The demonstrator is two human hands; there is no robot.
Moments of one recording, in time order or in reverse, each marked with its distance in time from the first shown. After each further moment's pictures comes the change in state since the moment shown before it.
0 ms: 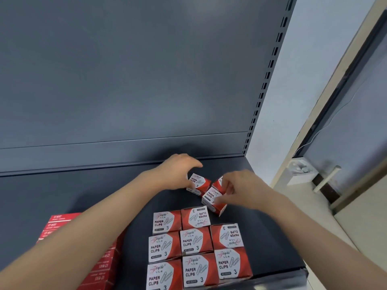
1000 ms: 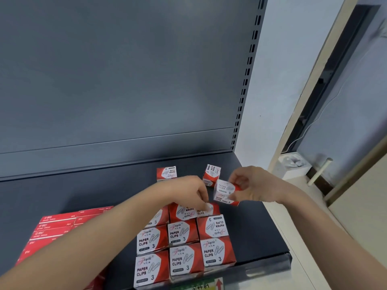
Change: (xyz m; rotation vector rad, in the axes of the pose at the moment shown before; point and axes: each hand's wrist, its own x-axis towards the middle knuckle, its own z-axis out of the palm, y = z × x) left_hand -0.020 0.071 -0.003 -0.281 -0.361 -0.058; right_hand -0.036 0.039 -0.017 0.456 -0.097 0.072
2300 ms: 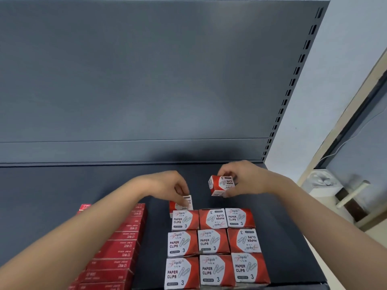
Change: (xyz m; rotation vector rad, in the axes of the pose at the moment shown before) left_hand -0.030 -0.114 -0.013 -0.139 0.086 -0.111; right_hand 0.076 -0.051 0.016 -0.306 -0.108 -0.326
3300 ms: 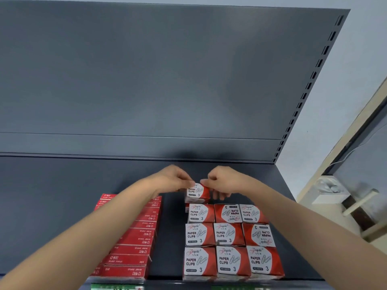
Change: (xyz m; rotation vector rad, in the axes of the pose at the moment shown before) left_hand -0.025 -0.015 0.012 -0.545 0.249 -0.154; right_hand 0.037 -0.072 0.031 0.118 -0.170 0.256
